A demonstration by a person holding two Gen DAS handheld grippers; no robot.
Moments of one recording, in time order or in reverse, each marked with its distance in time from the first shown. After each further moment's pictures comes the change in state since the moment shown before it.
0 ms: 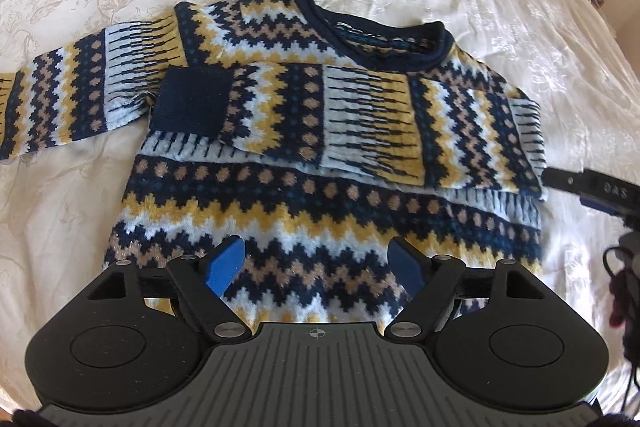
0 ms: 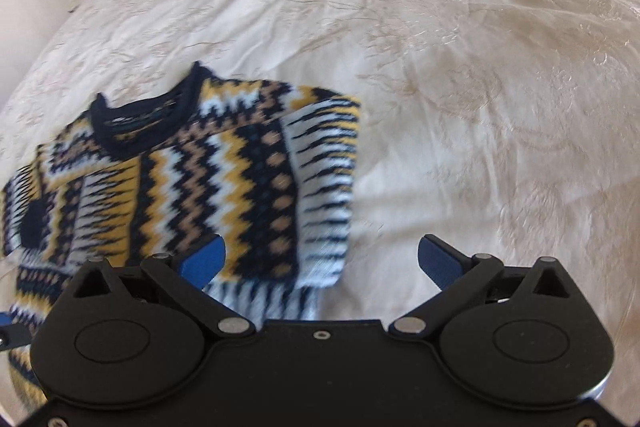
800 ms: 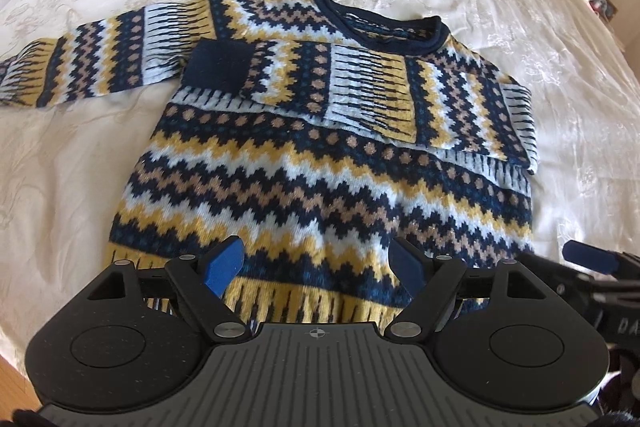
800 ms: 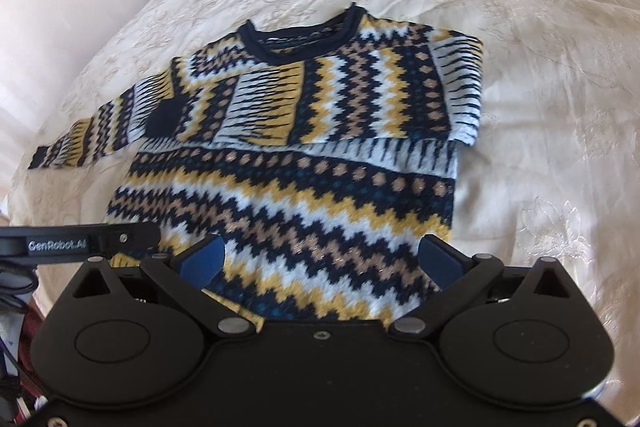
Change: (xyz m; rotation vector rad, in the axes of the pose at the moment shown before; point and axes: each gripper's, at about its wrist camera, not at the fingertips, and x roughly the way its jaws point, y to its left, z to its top) left arm -0.034 -0.007 -0.056 -0.060 -0.046 0.043; right arm -0.065 0.063 -0.080 -0.148 0.033 0.196
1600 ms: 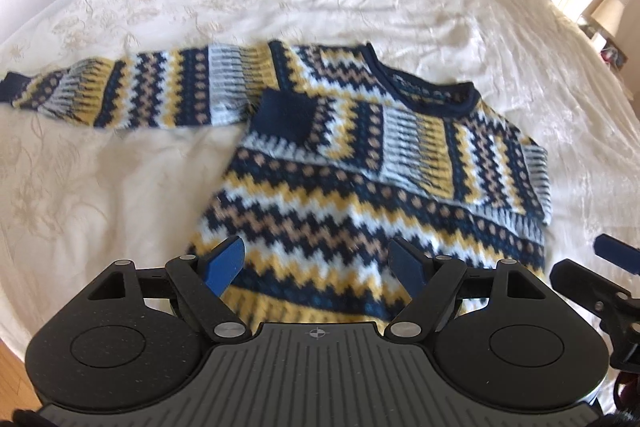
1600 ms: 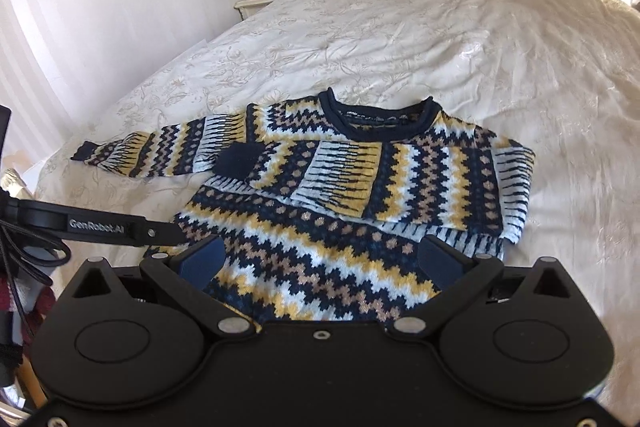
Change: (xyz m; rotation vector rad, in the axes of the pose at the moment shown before) left arm -0.037 0.054 0.009 -0.058 -0.145 0.024; right arm -0.033 0.062 0.007 -0.196 -0.213 0.031
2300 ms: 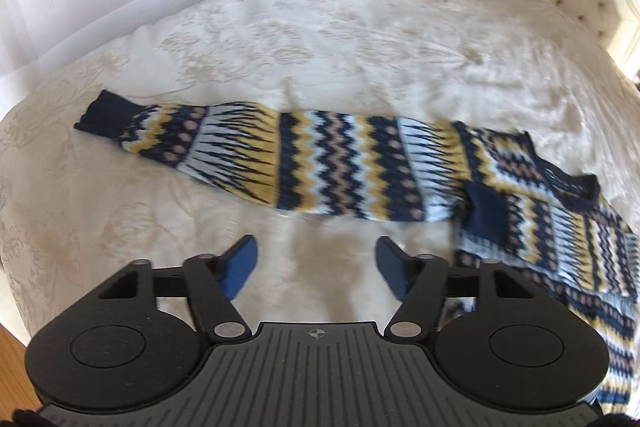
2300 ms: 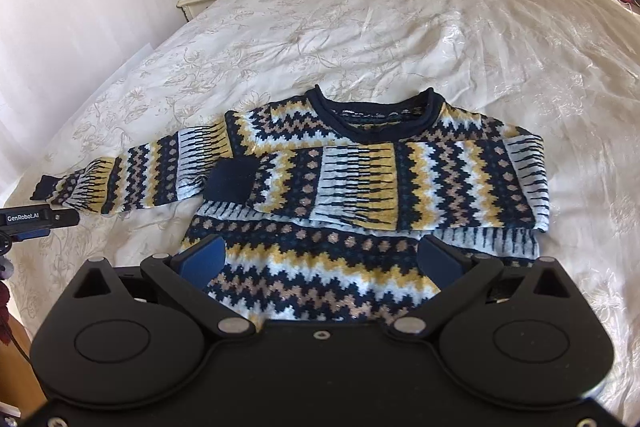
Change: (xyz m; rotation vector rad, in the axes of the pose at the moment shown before) left arm 0.017 0.201 0.065 -0.115 -0.084 0.114; right arm 0.047 0.067 0.030 0.133 0.060 -0.144
